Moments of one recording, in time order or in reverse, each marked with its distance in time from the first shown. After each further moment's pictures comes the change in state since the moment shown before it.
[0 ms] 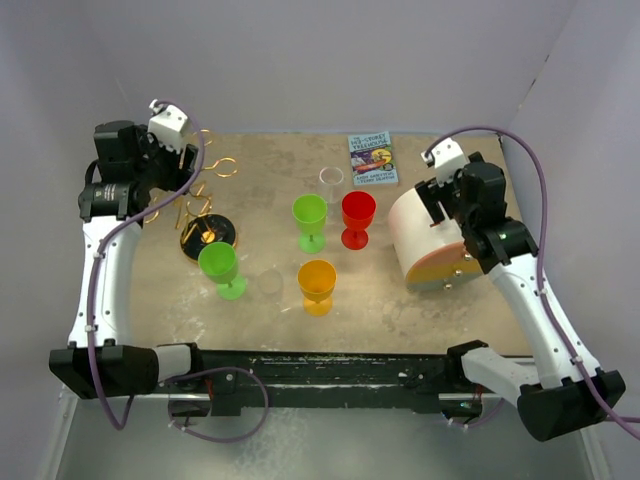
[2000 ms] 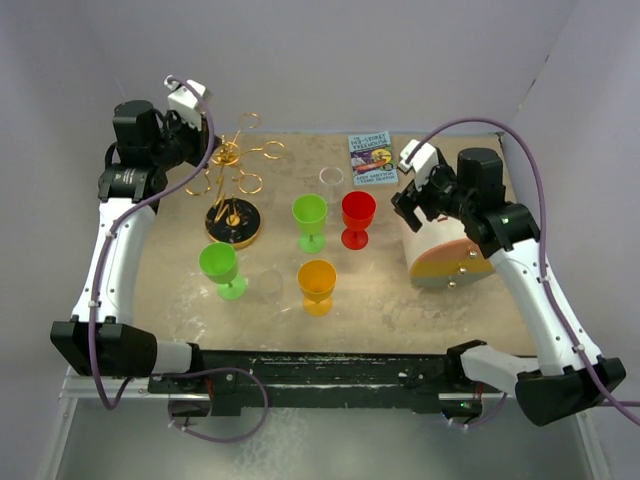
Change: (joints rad) left arm -0.108 0.097 0.060 0.222 0.235 -0.203; right arm 0.026 0.071 0.158 -0.161 -0.536 -0.077
